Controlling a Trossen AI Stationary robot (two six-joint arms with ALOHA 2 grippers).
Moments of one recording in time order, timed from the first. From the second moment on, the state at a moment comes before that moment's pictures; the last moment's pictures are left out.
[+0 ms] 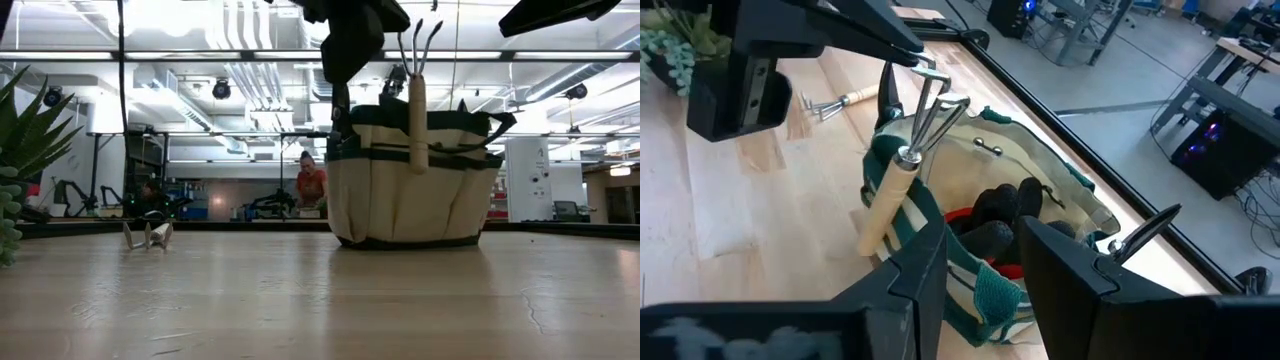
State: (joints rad) left arm -0.39 1.90 1.24 0.64 -0.98 1.17; right arm 0.81 1.38 1.01 -0.94 1.16 1.04
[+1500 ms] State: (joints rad) left arm -0.39 2.03 1.24 0.73 -1.16 1.39; right arm 0.81 1.38 1.01 -0.94 1.21 1.04
